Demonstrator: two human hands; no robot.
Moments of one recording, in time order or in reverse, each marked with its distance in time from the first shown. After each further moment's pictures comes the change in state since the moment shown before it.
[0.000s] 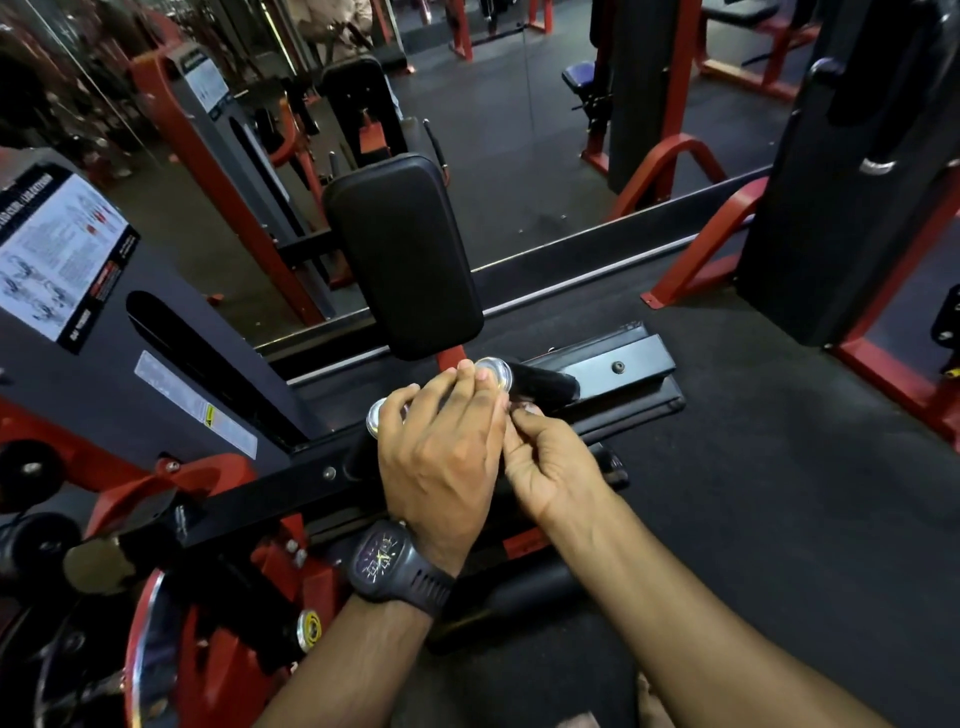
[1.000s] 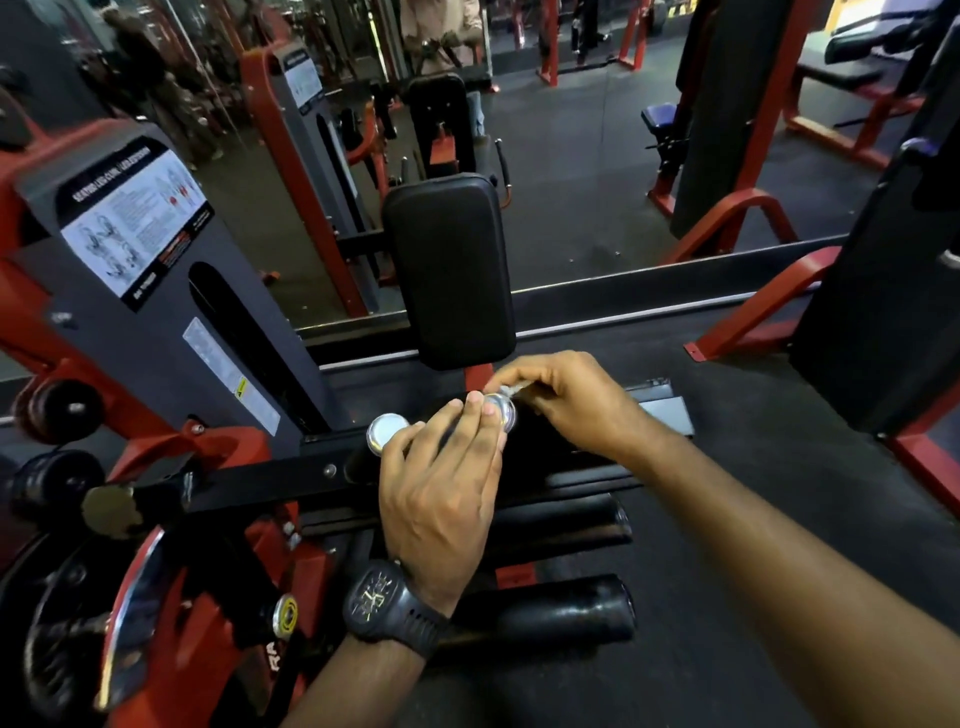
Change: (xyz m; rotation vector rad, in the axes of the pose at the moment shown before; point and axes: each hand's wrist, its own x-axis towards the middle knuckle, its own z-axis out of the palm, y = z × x) left_hand -0.010 0.016 0.007 0.049 0.031 -0.098; right_hand 0.022 -0.102 0.057 -2.000 -0.935 -0.765
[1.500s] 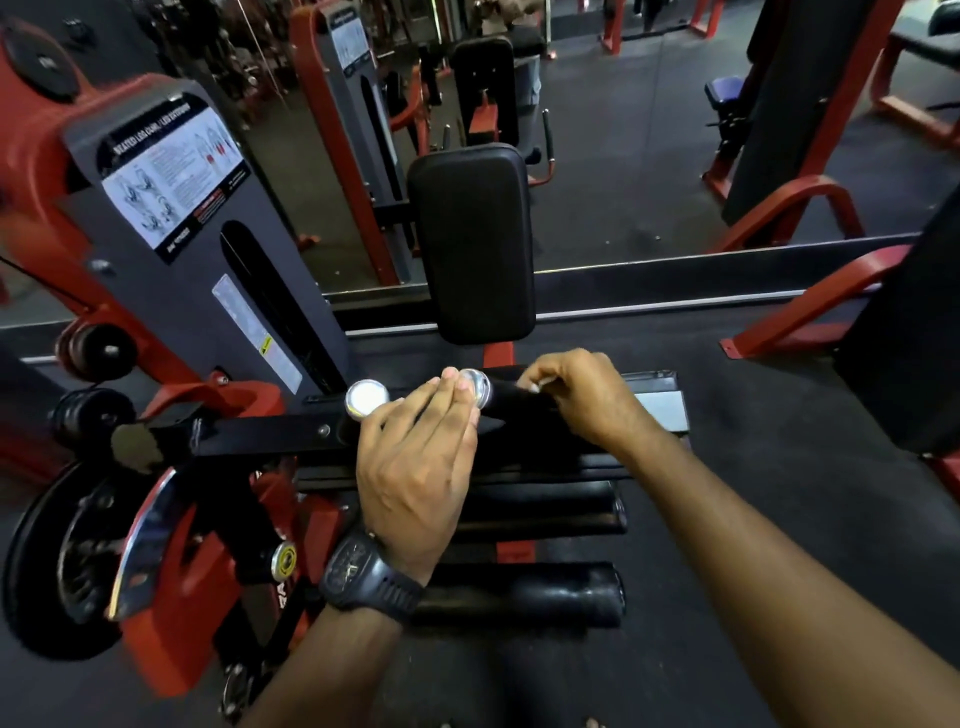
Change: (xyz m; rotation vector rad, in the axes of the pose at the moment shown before) left_hand 0.001 0.017 0.001 0.065 0.043 -0.061; right_hand -0.010 0.052 0.000 -0.163 -0.014 0.244
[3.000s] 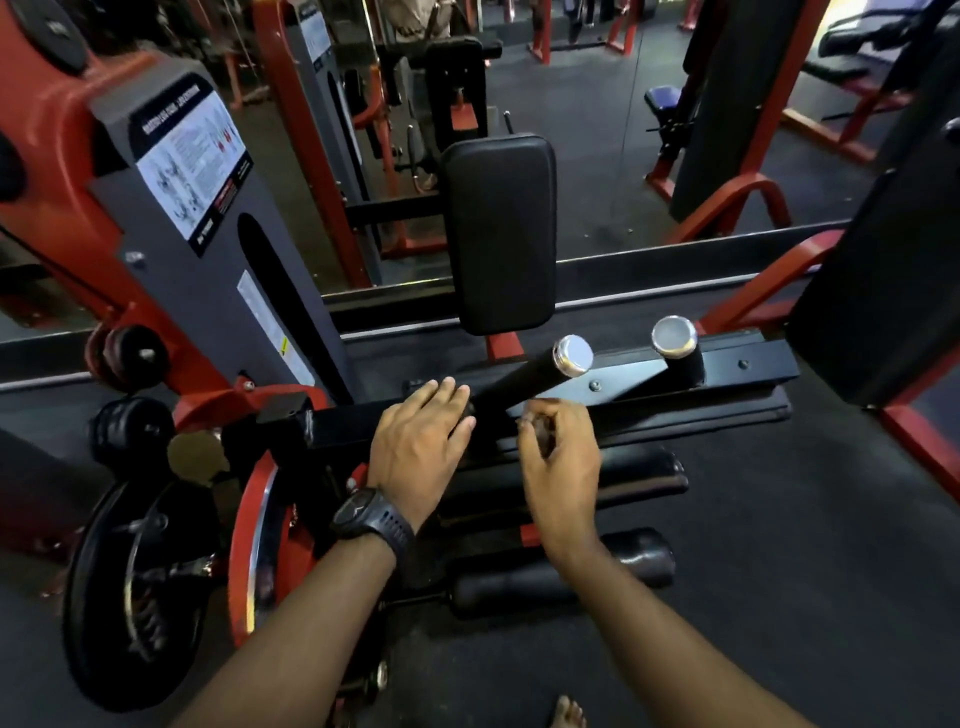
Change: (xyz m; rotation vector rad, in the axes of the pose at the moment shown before) left_hand -0.069 -0.218 -0.008 -0.093 -0.509 -0.066; right_hand -0.037 -0.152 0.229 0.265 0.772 0.178
